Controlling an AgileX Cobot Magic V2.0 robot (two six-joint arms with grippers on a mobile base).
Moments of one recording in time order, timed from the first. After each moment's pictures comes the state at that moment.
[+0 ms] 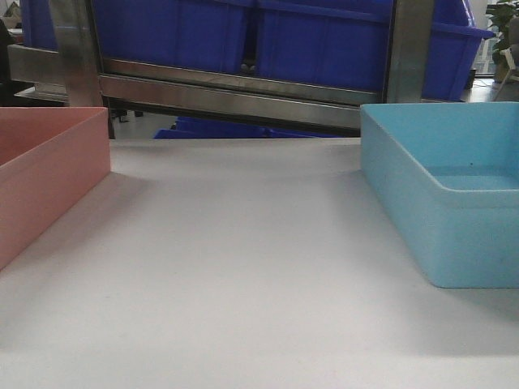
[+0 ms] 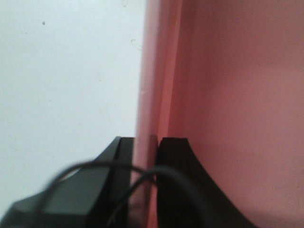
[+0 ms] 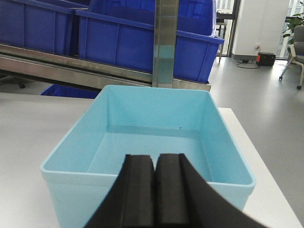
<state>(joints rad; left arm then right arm) 0.32 2.16 -1.75 -0.09 0.84 0.42 0.04 -0.01 0.03 0.09 0.03 -0.07</state>
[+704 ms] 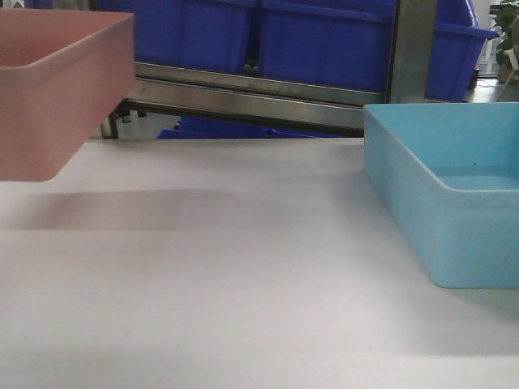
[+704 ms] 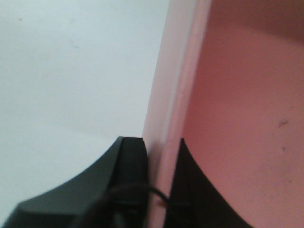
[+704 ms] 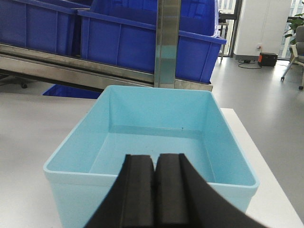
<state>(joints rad) 0.23 1.83 -1.73 -0.26 1.07 0.15 0.04 -0.01 0.03 0.09 0.03 -0.07</state>
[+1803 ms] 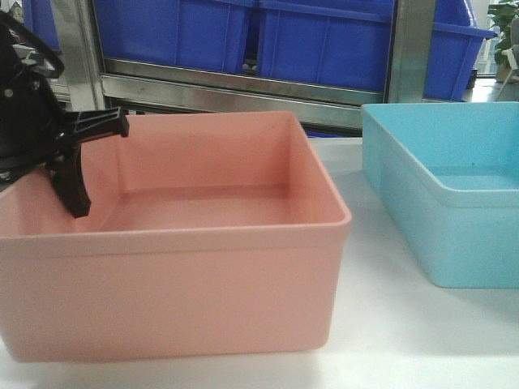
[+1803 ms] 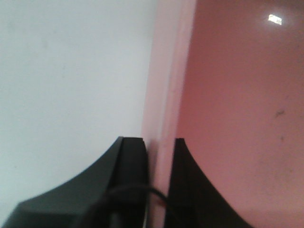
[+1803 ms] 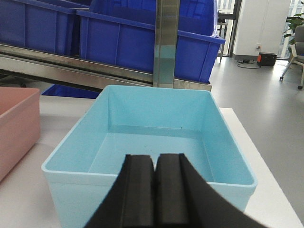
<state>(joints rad) -0.35 1.69 -1.05 -0.14 0.59 -0.38 0.04 -0.01 0.03 0.09 0.03 -0.07</state>
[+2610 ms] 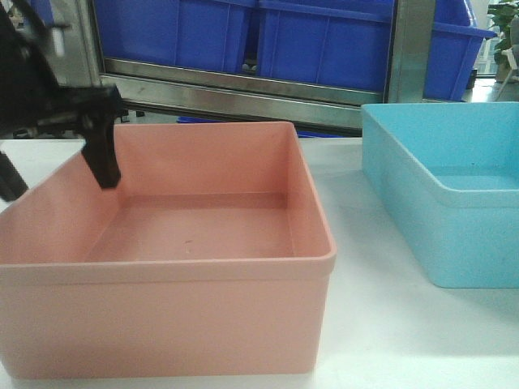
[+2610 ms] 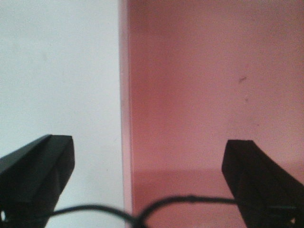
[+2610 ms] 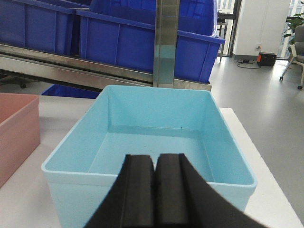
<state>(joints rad) -0.35 1.61 -1.13 -0.12 0.76 -0.20 0.04 -0.01 0.03 0.09 0.03 -0.07</state>
